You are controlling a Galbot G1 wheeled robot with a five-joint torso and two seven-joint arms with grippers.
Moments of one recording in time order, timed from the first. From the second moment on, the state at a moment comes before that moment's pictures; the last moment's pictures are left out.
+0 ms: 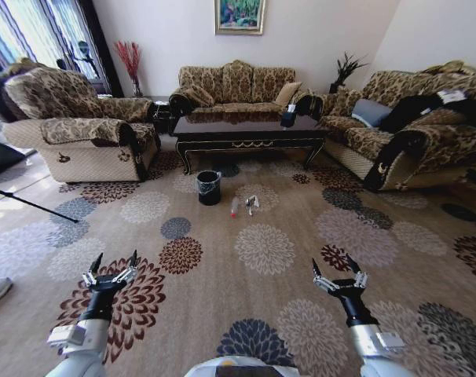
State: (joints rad) left arm 1.89 -1.27 -0.82 -2.24 -0.41 -0.20 -0.08; right arm -1.87 1.37 0.82 2.16 0.17 0.32 -0.11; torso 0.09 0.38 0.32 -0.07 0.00
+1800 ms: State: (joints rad) left arm 1.91 -1.27 -0.82 -2.25 -0.40 -0.22 -0.07; right arm -1.89 1.38 0.82 2.16 0.16 0.36 -0.11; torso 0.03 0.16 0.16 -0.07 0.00
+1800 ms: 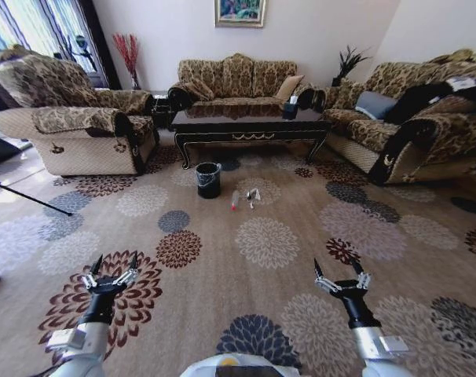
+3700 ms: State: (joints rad) left arm 1.89 -1.28 -0.81 -2.24 -0.39 -0.25 -0.08; right arm -1.88 1.38 0.81 2.16 0.17 0.35 -0.13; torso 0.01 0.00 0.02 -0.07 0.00
